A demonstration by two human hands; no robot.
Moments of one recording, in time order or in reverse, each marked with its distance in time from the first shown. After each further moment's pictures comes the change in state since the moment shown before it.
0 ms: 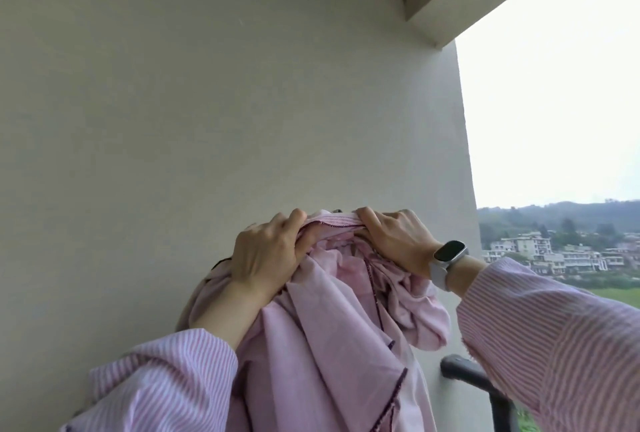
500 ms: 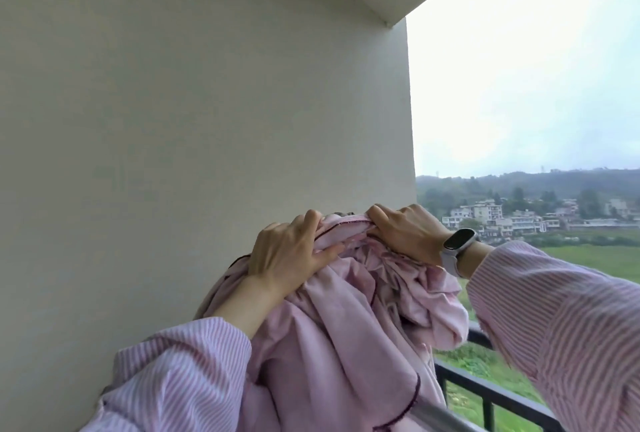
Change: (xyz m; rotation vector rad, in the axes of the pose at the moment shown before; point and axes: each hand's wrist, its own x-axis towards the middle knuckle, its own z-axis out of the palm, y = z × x) left_hand -0.019 0.133 -0.054 -0.214 -0.191 0.051; right_hand -0.116 0.018 -0.109 -0.086 -0.156 -0.028
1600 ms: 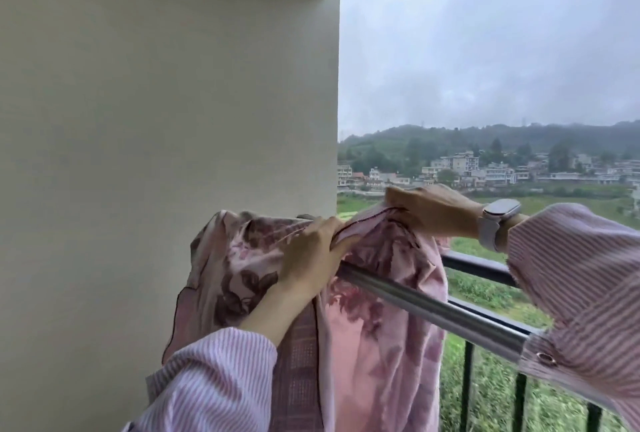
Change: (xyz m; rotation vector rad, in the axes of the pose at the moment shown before) left_hand -0.019 0.421 -0.268 -0.556 -0.341 -0.373; right_hand -0.262 0.026 -0.440 0.233 -0.646 0.248
